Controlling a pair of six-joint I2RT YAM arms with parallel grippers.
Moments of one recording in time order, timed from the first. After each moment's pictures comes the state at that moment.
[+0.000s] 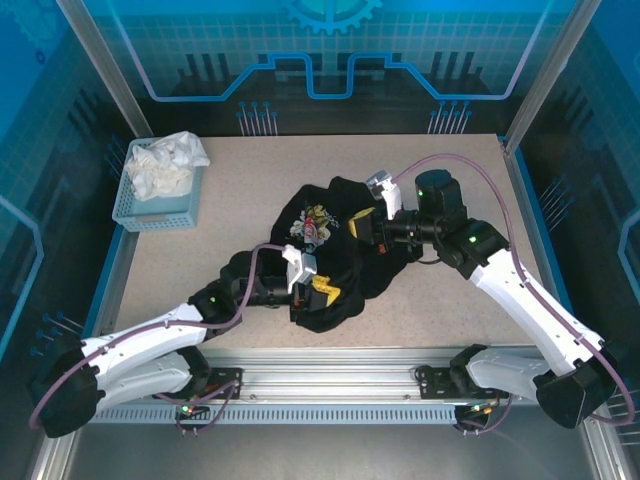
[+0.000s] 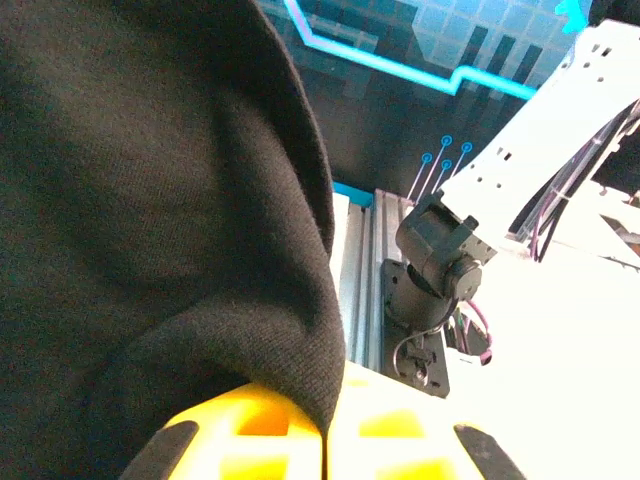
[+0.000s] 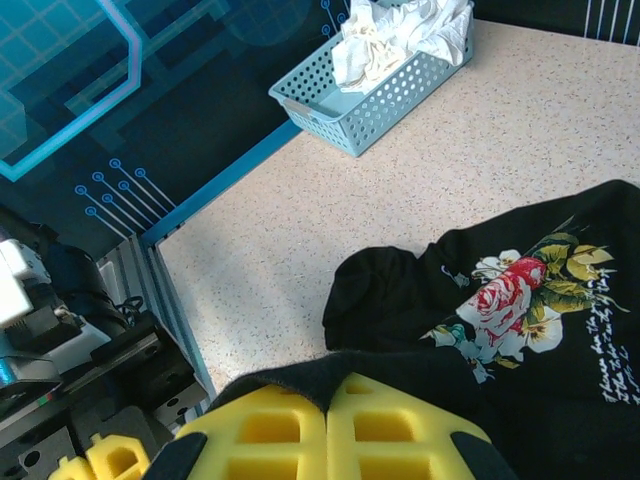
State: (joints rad) left arm -0.80 0.99 0.49 0.34 0.60 -0.17; right arm 0.53 1.14 1.15 -0.50 -0.56 0.15
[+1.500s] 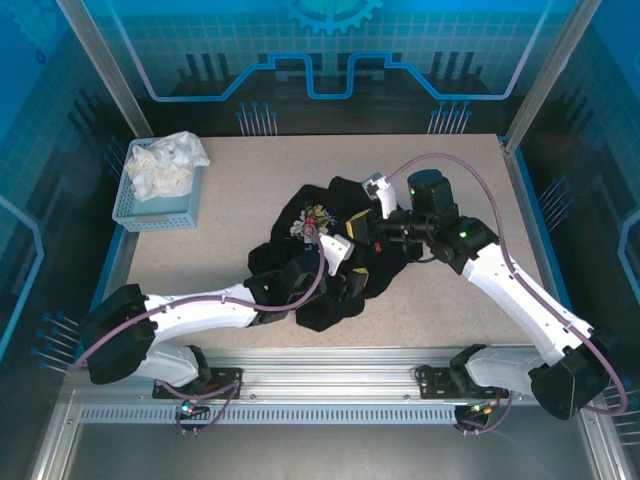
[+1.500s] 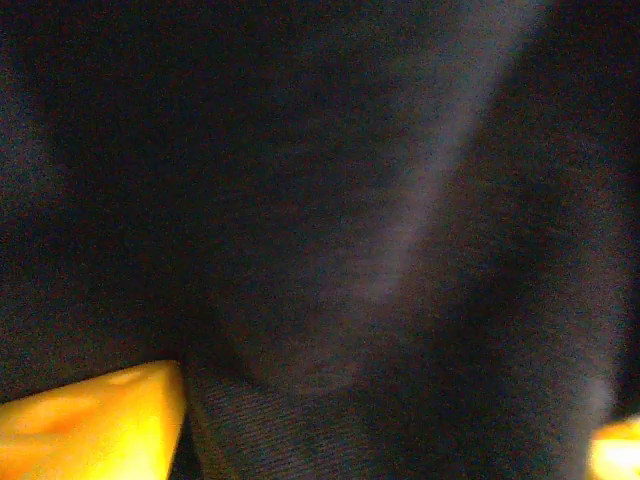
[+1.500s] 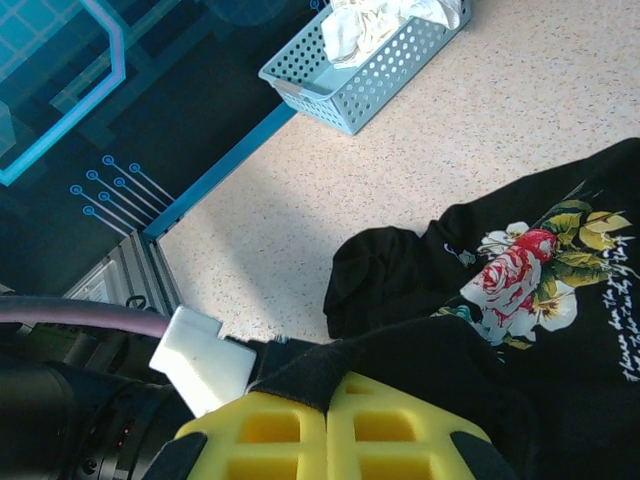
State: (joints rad) left arm -1.00 1.38 0.75 0.17 -0.24 -0.33; right arm 0.52 1.19 1.13 -0.48 -0.57 0.19
